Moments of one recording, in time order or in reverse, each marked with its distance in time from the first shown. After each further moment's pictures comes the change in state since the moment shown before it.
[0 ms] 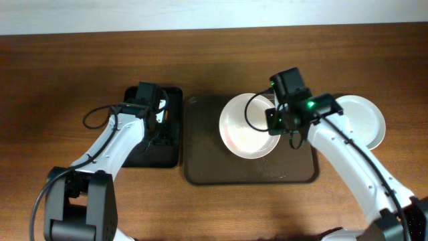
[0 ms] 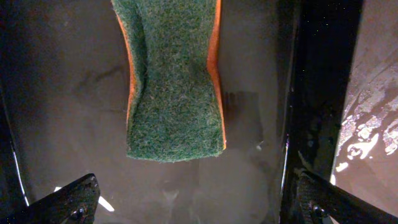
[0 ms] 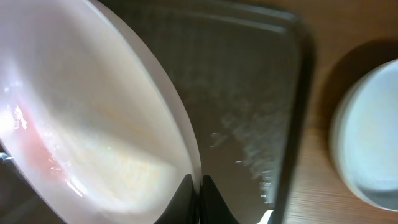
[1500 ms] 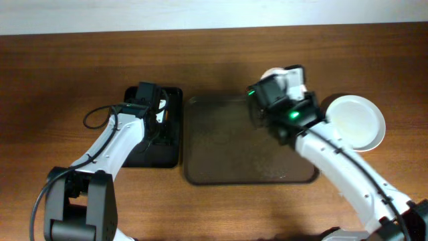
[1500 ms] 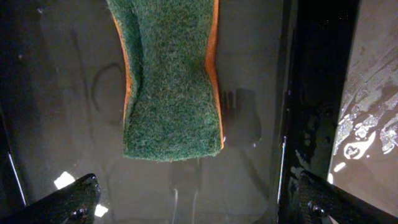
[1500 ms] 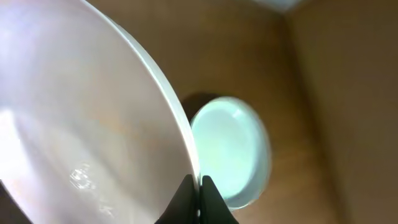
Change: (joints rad) left arm 0.000 0.000 0.000 0.000 0.005 0.000; right arm 0.048 -0.011 0.000 0.079 0.610 0.087
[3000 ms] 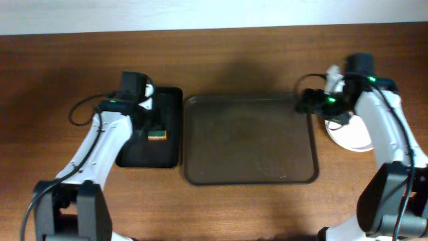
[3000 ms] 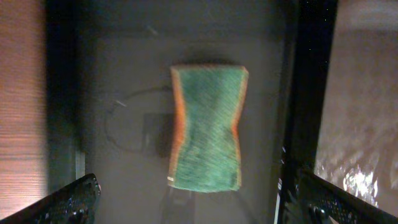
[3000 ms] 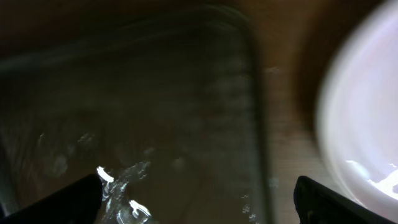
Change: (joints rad) left arm 0.087 -0.061 0.071 0.038 0.014 -0.015; right arm -0.503 0.204 0.119 -0.103 -1.051 -0.171
